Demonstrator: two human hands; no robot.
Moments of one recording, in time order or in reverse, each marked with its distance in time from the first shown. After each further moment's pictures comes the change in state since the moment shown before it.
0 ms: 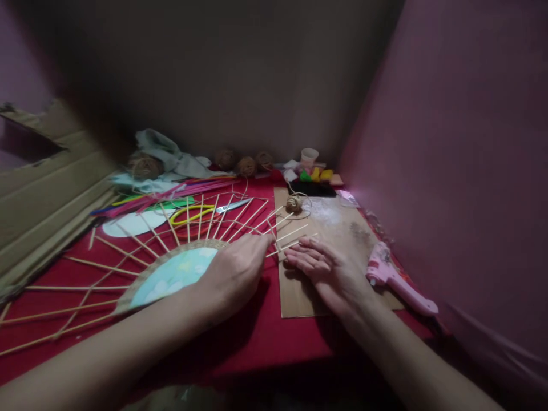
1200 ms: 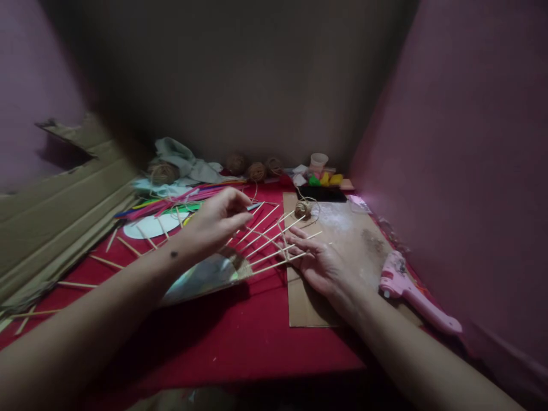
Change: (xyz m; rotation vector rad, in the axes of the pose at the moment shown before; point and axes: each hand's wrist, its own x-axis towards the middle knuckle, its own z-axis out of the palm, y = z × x) left_hand 0.040 -0.050 -0.049 -0.725 0.061 -0.650; right_hand 0.046 0.003 0.015 0.129 -0.164 0.132
